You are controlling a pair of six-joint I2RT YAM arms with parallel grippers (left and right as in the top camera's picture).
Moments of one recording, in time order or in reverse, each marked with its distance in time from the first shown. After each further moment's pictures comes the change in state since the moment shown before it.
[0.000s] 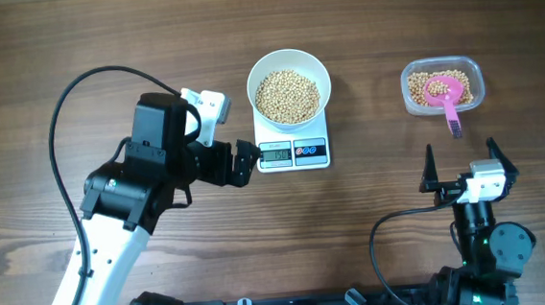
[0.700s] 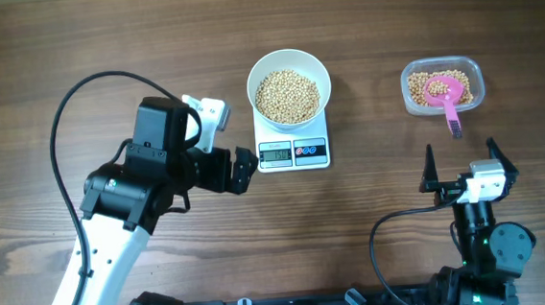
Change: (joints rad) left arm 0.000 0.000 0.000 -0.082 0.000 0.000; right arm 0.000 0.000 0.000 0.000 0.000 0.000
